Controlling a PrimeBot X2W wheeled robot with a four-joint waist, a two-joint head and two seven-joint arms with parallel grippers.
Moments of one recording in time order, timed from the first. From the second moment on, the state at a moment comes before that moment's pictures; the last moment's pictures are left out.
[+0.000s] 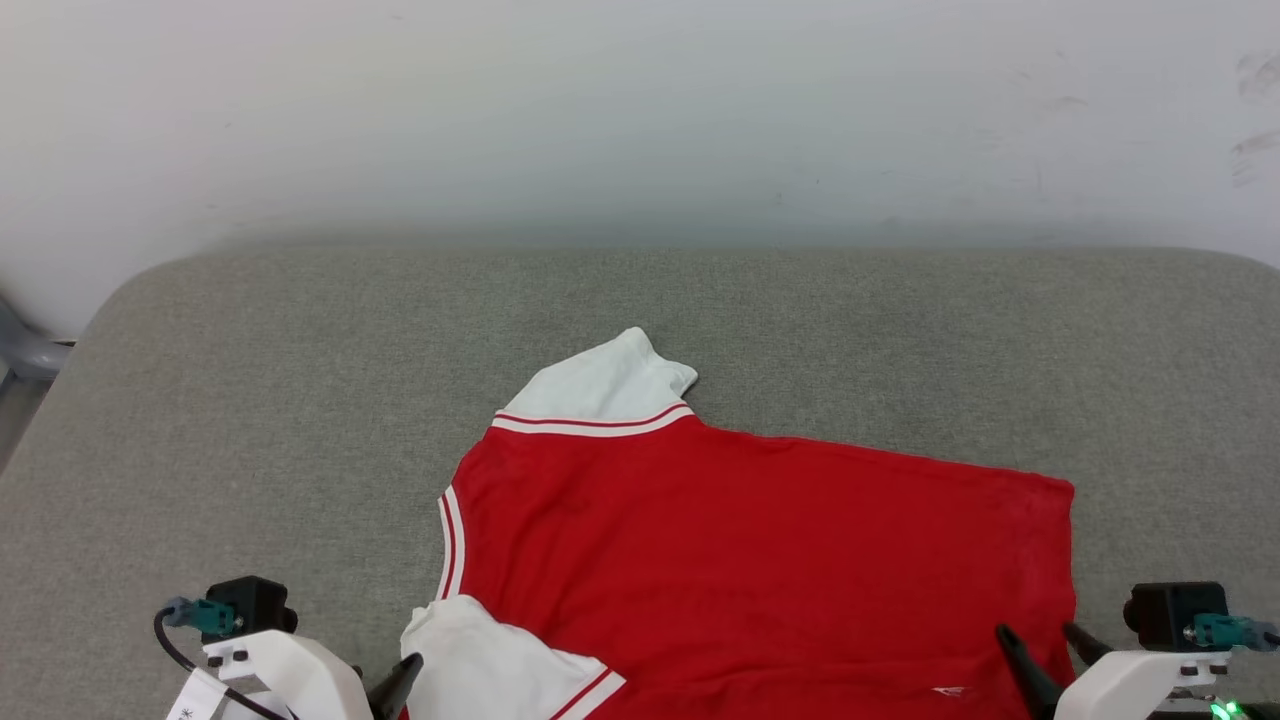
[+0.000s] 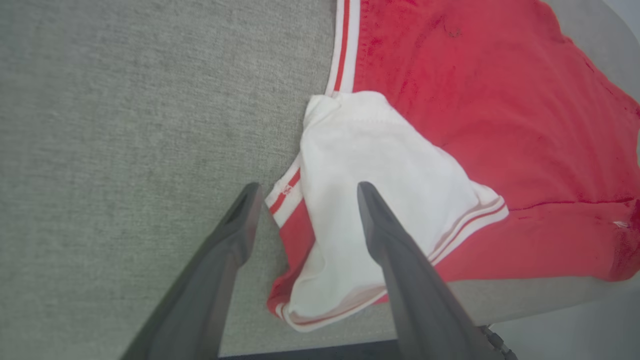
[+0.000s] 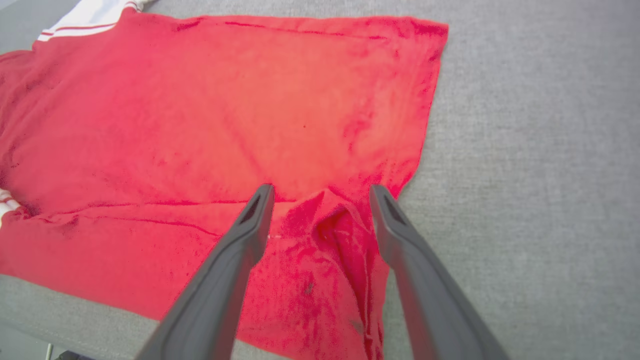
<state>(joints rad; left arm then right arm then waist) -0.06 0.61 -0.54 0.13 -1.12 0.21 0.31 0.11 -0.14 -0.05 0.07 0.31 0.13 0.46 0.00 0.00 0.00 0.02</state>
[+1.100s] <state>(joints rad) -0.76 0.51 -0.55 0.43 -0.90 -0.05 0.11 -0.18 -0.05 -0.07 -0.04 0.18 0.13 0.08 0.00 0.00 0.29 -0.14</state>
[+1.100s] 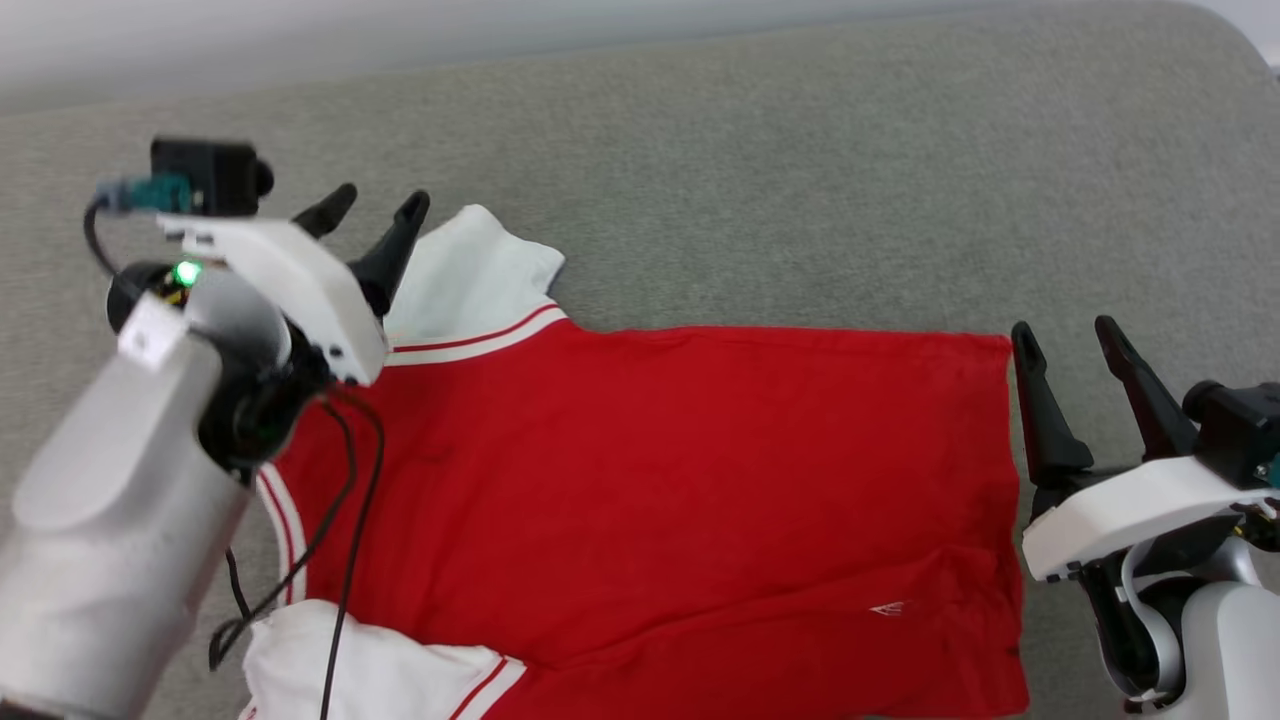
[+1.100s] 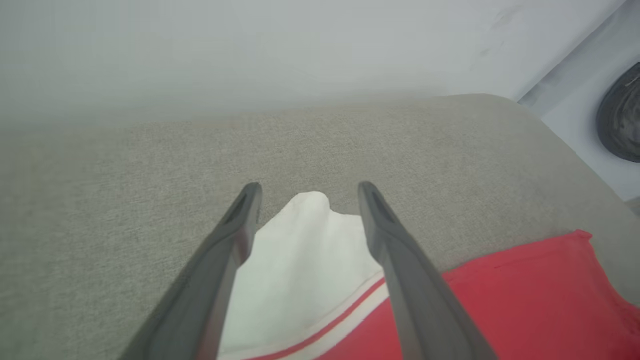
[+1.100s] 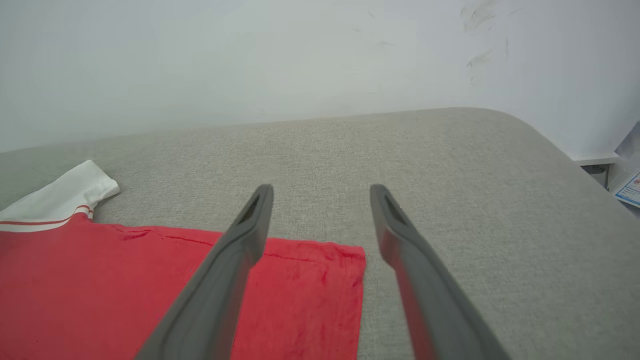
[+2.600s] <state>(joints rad) -1.09 0.47 -0.70 0.72 -1.03 -0.13 0.59 -0.51 -0.16 0.02 0.29 0.29 0.13 0.67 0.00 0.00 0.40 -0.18</state>
